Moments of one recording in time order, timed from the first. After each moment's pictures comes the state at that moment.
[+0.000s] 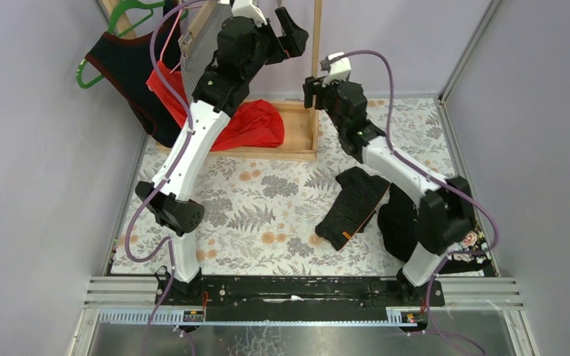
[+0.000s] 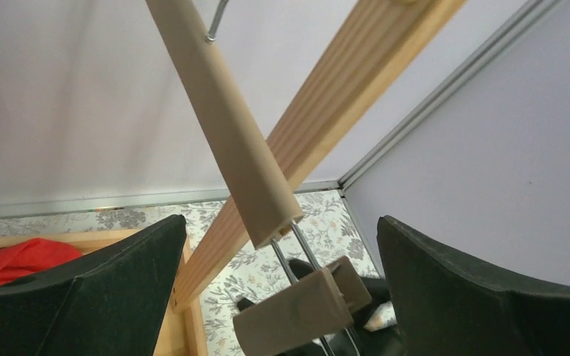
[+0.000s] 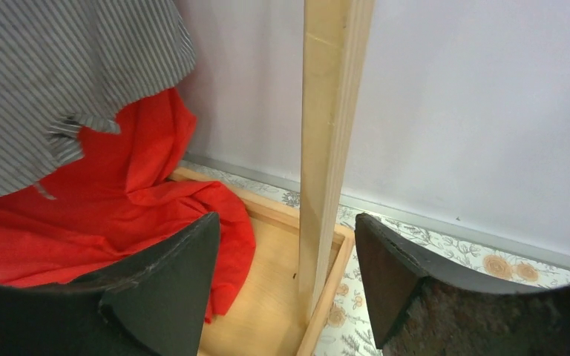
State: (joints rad) left arm -0.47 1.92 2.36 -0.44 -0.06 -0.51; right arm 0.53 1.76 1.47 0.30 0.19 0.00
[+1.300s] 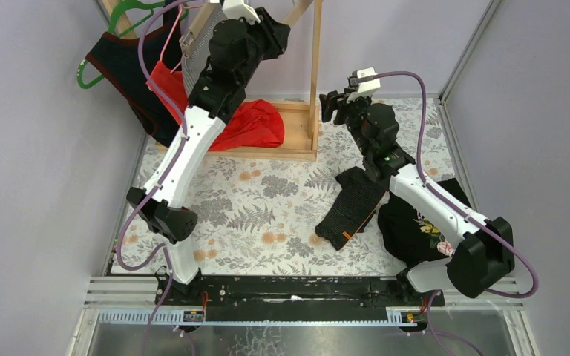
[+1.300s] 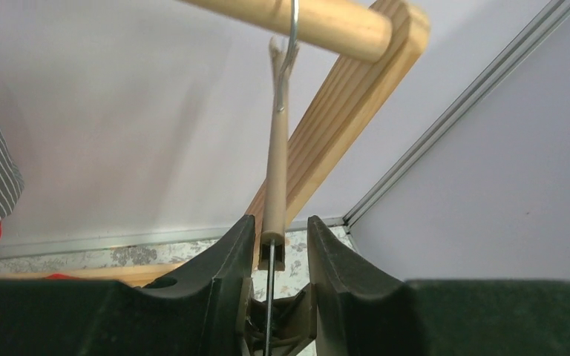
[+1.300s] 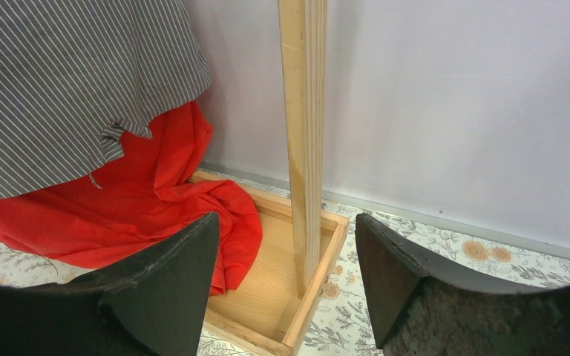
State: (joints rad) left arm -0.48 1.84 2.24 -0.30 -0.14 -0.46; right arm 0.53 1.38 1.14 0.34 0.17 0.03
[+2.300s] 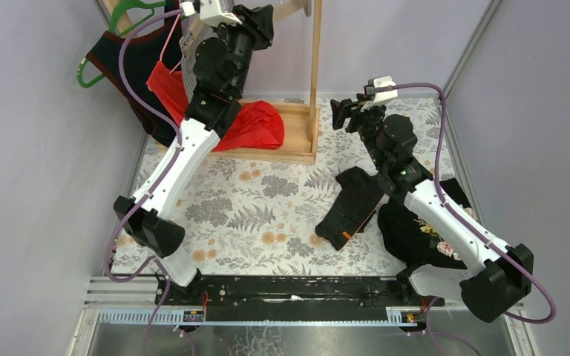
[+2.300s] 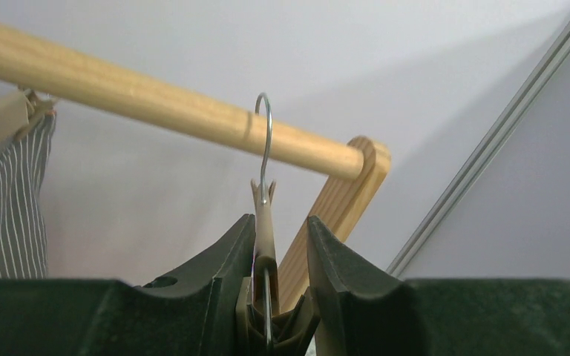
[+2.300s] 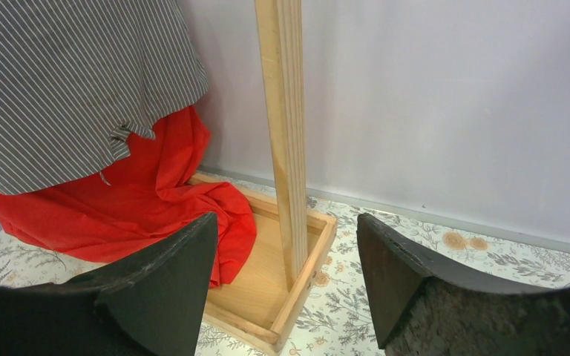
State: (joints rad) left arm -0.48 1.70 1.94 0.17 -0.26 -0.39; right arm 0.53 1.21 1.06 0.28 0.19 0.03
